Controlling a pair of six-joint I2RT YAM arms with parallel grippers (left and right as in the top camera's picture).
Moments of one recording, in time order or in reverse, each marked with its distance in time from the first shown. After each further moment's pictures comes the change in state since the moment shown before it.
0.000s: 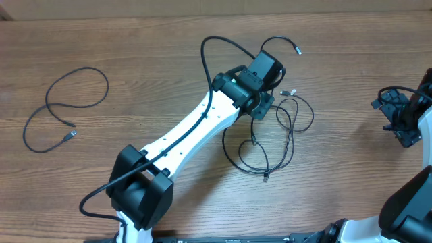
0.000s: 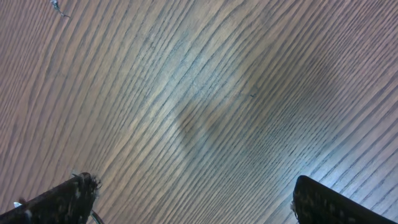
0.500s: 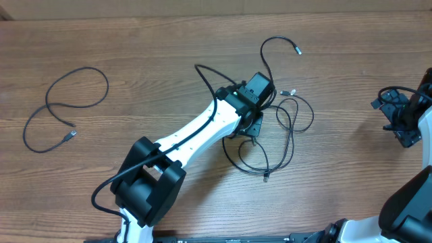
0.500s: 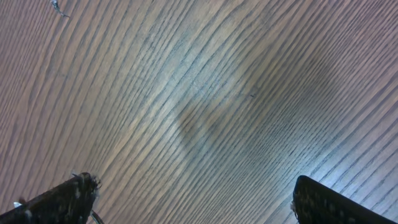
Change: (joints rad) left arm -0.007 0.031 -0.190 0.005 0.041 -0.361; right arm 0.000 0.000 0.000 0.000 0.000 0.000
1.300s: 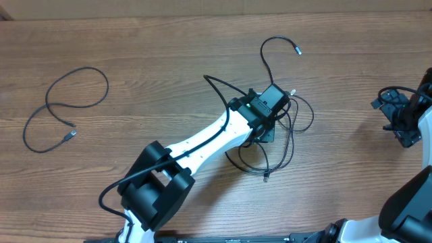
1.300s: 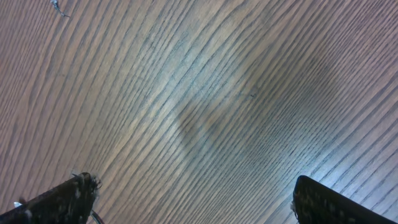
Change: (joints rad) left arm -0.086 0.012 -0.017 0.091 0.003 -0.203; right arm 0.000 0.000 0.000 0.000 0.000 0.000
